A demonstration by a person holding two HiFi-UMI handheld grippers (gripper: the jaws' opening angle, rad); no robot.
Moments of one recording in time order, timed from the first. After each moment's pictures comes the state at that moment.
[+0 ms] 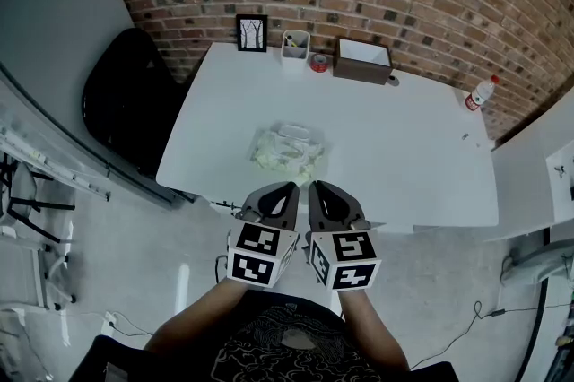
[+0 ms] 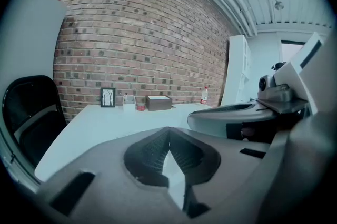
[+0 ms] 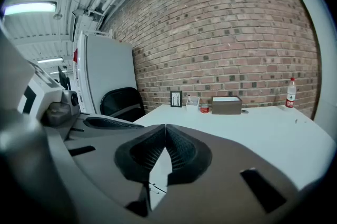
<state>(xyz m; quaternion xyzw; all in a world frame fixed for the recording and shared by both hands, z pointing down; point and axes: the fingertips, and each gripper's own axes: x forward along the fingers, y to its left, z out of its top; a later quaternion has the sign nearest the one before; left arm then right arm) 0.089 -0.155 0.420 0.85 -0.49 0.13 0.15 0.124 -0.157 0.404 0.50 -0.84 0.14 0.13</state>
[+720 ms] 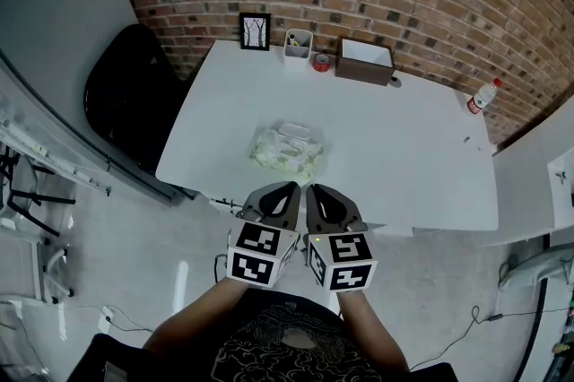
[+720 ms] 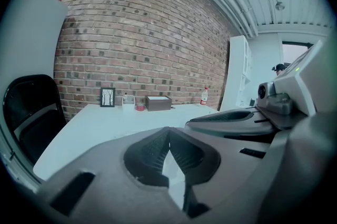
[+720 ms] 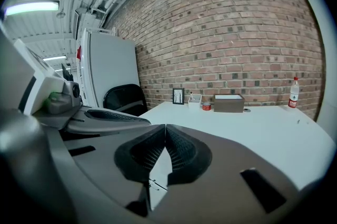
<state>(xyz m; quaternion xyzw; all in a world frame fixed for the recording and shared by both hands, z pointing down) 0.097 -0.152 0.419 0.84 -0.50 0.13 0.16 0.126 -0.151 0.415 0.48 -0.85 0.14 0.15</state>
